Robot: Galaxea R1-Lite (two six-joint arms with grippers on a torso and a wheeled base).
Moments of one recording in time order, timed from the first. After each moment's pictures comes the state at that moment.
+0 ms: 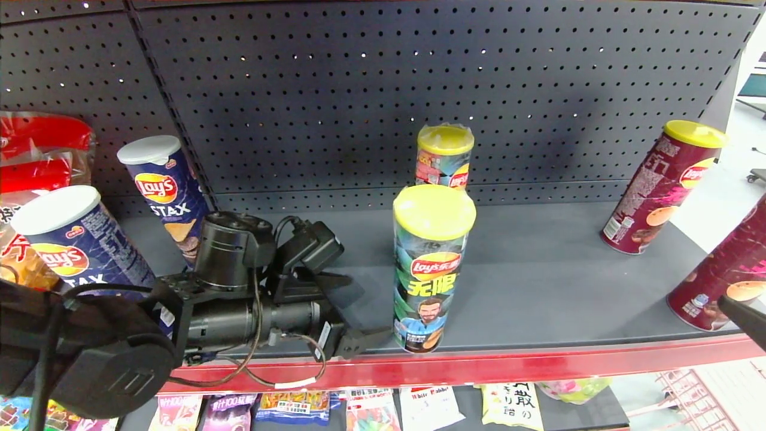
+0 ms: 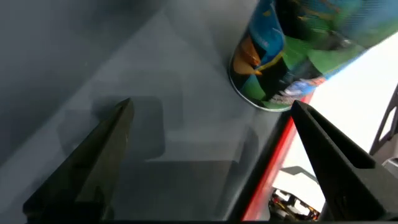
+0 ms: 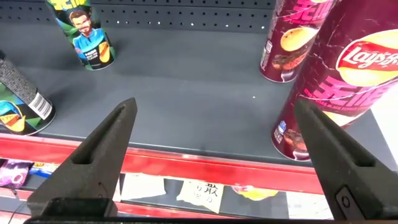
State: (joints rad) left arm -0.58 1.77 -0.68 -0.60 -0.37 0.15; right arm 0.14 0.72 -0.38 -0.24 0.00 -0.02
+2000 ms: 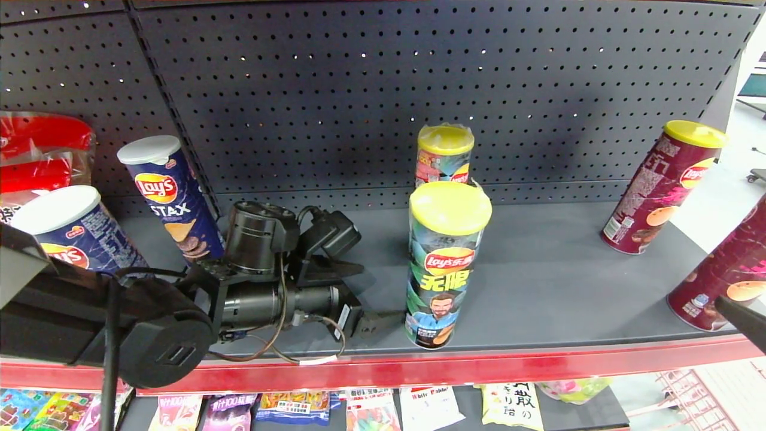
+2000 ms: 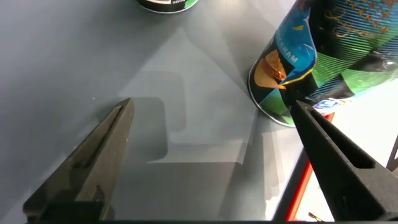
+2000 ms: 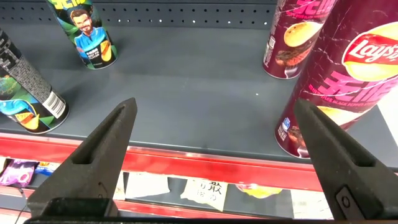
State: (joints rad) left arm -0.59 1.85 -0.79 -0.60 -0.37 0.15; right arm 0.14 0.73 -0.37 -0.24 0.00 0.00
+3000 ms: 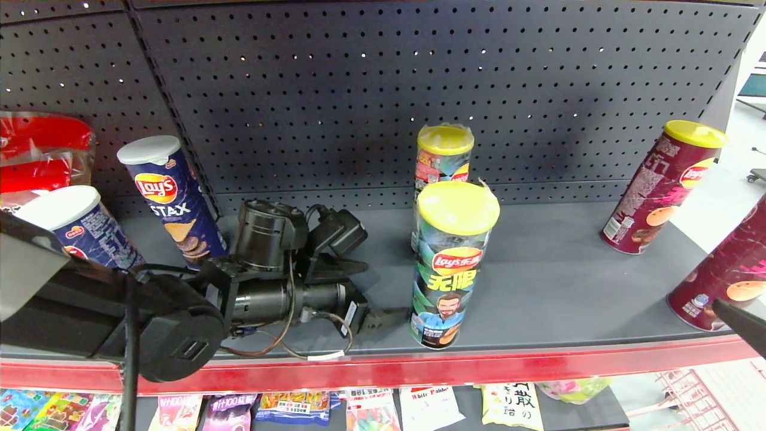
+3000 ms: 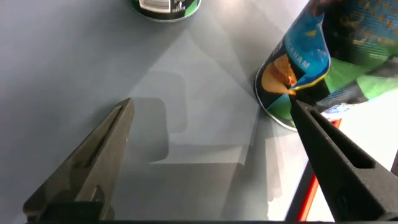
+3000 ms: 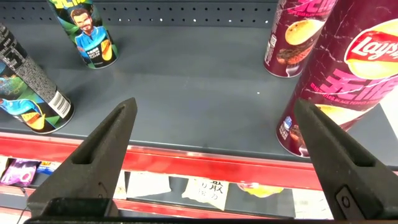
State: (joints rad) left arm -0.59 1.88 -0.81 -0.60 -0.36 0.15; right arm 0.15 0.73 -0.36 -0.24 0.00 0.01
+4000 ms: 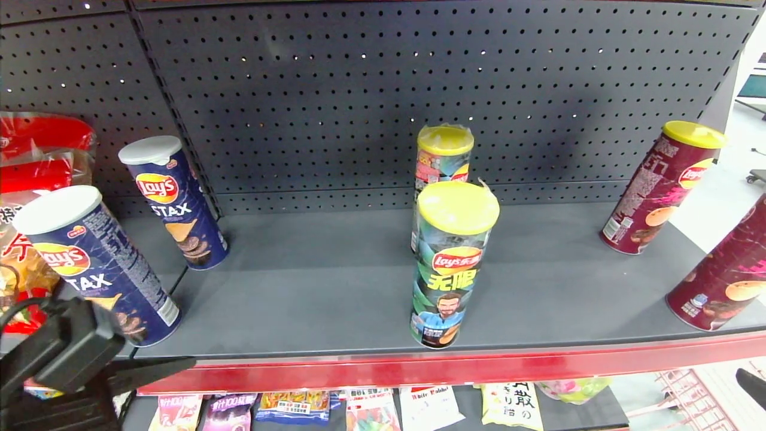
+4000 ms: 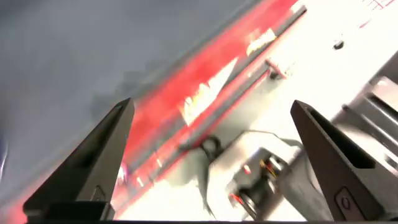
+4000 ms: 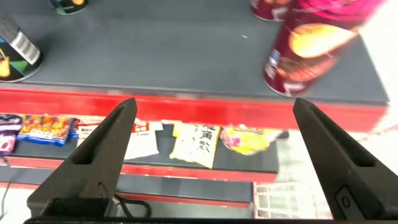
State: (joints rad) left arm -0.46 0.98 -0.39 -0.02 -0.26 0.08; right arm 0.14 0.54 -0.35 0.06 -0.07 -0.01
